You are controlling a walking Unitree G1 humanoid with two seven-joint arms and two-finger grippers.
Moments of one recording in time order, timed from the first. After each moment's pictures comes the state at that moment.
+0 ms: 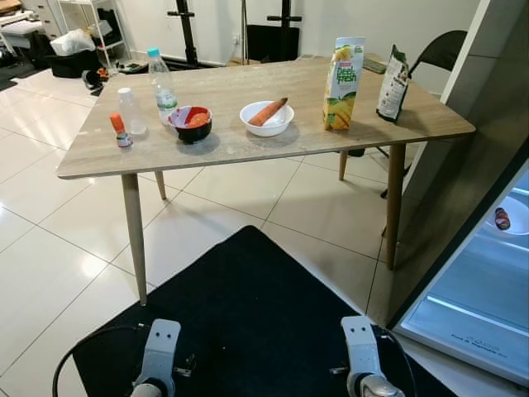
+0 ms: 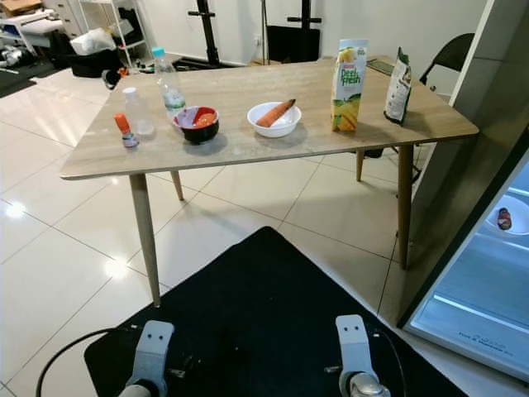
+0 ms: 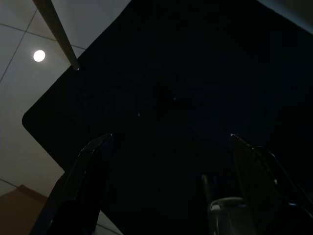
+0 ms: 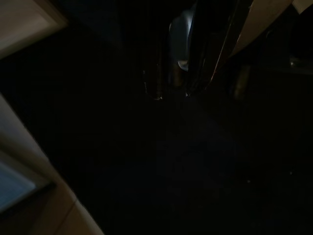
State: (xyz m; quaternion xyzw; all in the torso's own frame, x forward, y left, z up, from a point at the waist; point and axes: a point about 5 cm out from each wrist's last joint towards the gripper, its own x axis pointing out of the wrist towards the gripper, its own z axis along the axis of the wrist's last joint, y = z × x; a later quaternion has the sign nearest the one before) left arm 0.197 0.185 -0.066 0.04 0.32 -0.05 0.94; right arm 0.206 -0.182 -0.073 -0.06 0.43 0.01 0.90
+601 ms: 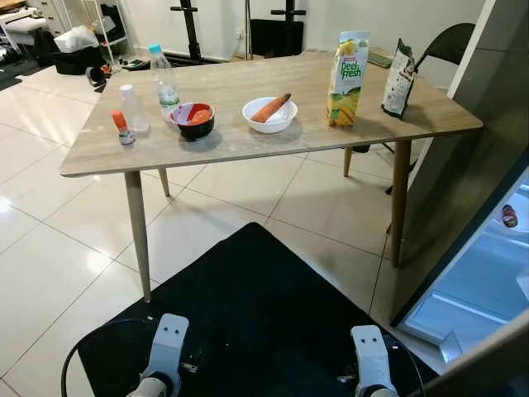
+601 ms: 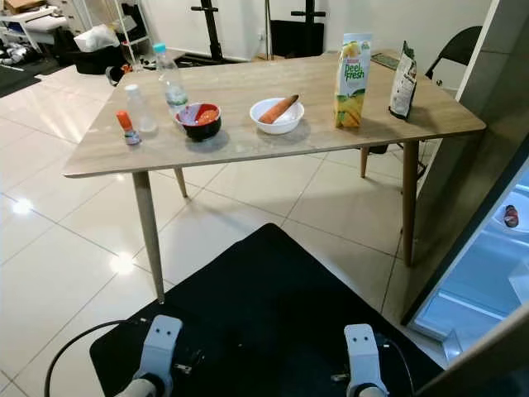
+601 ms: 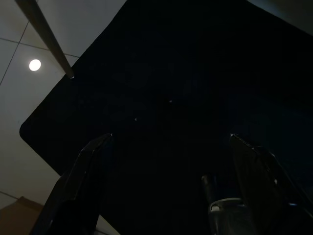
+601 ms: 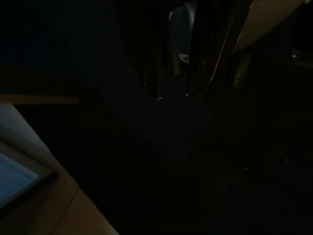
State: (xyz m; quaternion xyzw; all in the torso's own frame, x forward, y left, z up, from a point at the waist) left arm 0.200 0.178 -0.064 0.05 0.31 -0.08 0.95; right arm 0.187 -0.196 -0.076 -0.05 0.39 0.01 0.92
